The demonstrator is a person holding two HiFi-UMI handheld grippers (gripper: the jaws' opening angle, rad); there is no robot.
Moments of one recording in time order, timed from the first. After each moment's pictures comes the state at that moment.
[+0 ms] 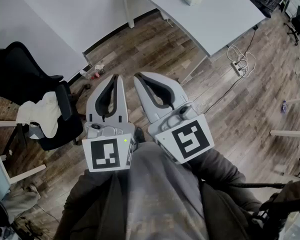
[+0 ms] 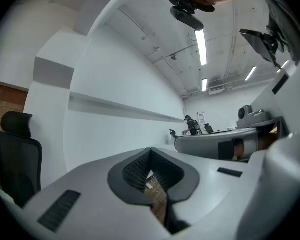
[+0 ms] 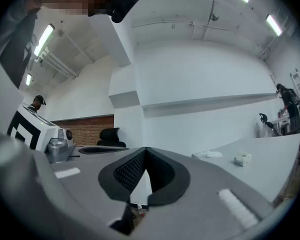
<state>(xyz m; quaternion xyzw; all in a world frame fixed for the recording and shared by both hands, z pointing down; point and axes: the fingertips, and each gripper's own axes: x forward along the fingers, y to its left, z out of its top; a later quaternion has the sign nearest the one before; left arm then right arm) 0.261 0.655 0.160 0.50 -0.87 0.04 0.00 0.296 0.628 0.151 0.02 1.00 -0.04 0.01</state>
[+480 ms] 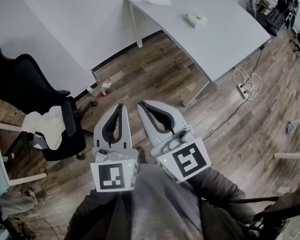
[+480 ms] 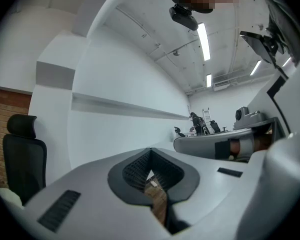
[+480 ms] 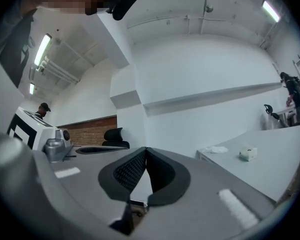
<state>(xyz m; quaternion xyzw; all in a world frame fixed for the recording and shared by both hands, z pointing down) 0.270 0.634 0.164 0.46 -0.89 0.04 0.01 0.302 0.599 0.157 0.05 1.00 -0.07 0.02</state>
